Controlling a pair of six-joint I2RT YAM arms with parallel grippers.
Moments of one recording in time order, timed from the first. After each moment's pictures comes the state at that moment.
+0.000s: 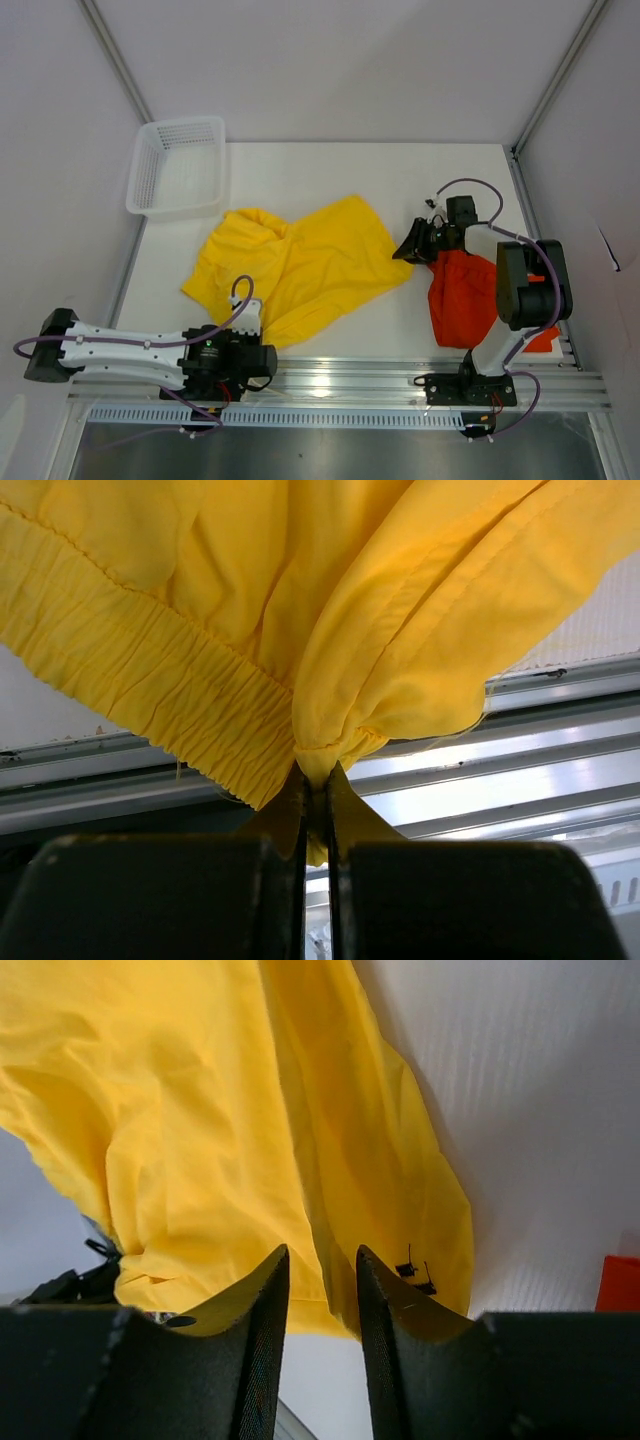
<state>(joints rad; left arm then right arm) -1.54 0.77 0.46 -1.06 -0.53 -1.41 0.06 1.74 0.94 -0.26 -0.73 0.36</state>
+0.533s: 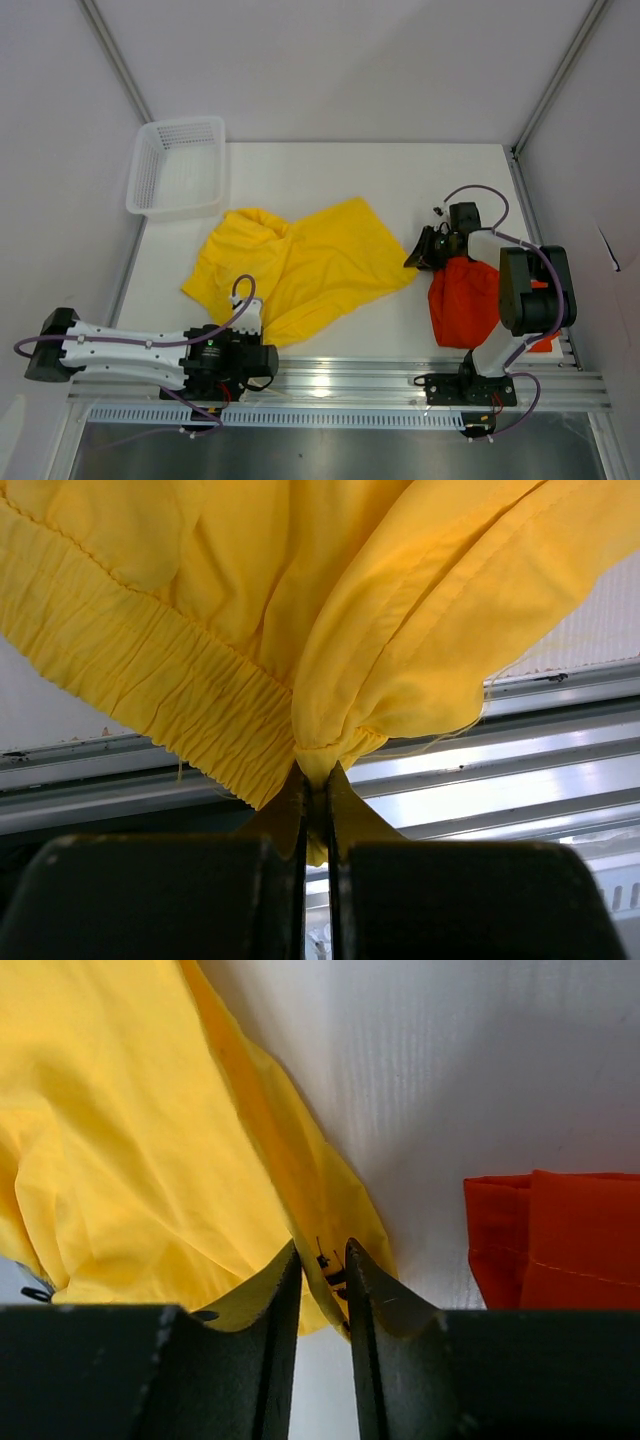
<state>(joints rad) -1.54 0.79 0.48 -1.06 -0.54 -1.41 0.05 1.68 0.87 -0.28 -0.53 0.36</state>
